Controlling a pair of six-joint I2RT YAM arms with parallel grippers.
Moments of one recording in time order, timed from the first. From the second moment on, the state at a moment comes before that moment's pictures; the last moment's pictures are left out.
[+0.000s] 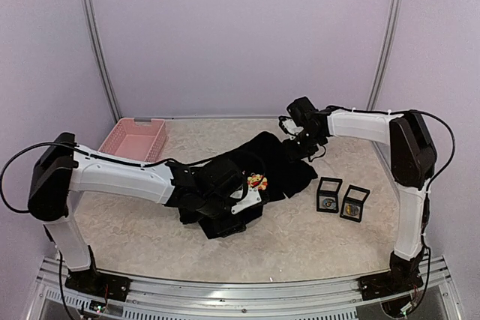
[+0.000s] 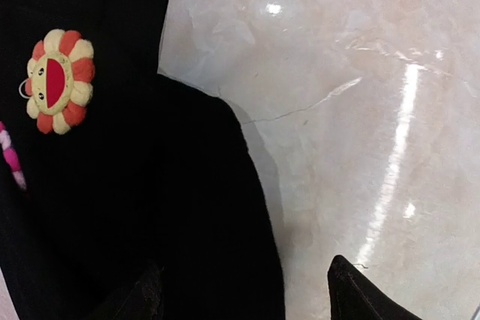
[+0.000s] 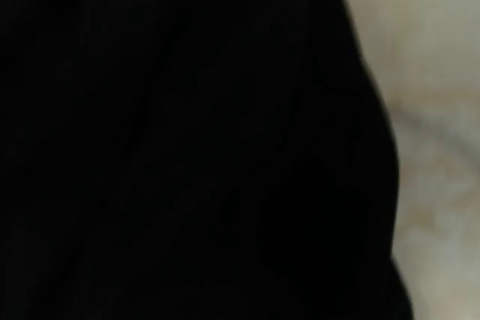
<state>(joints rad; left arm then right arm) -1.10 1.78 1.16 -0.40 -0.07 0.26 0.52 2.04 1.60 -0.59 0.05 0.10</state>
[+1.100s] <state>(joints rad) -0.91 1.52 1.21 -0.34 -0.41 0.22 0.58 1.94 1.43 -0.71 0.04 -0.34</state>
